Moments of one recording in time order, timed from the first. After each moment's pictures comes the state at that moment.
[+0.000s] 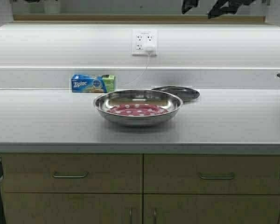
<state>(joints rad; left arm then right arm) -0.37 -0.37 0.95 -0.21 -0.50 0.04 0.47 -0.25 0.74 0.45 -0.05 -0.22</state>
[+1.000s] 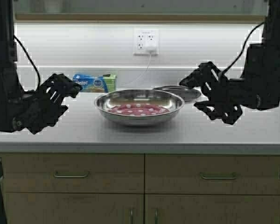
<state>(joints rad) -0.30 0.72 0.96 0.04 -1.66 -0.89 0.37 0.57 0.93 -0.18 -1.33 1.01</state>
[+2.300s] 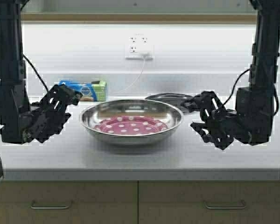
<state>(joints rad) -0.29 0.86 0.79 0.02 -1.67 -0.97 0.31 0.90 0.69 -0.23 -1.49 1.12</state>
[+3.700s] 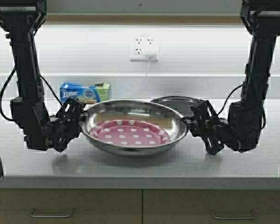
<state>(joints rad) -0.28 1.01 0.48 0.01 -1.43 -1.09 0.26 1.05 0.42 -0.31 -1.41 1.25</state>
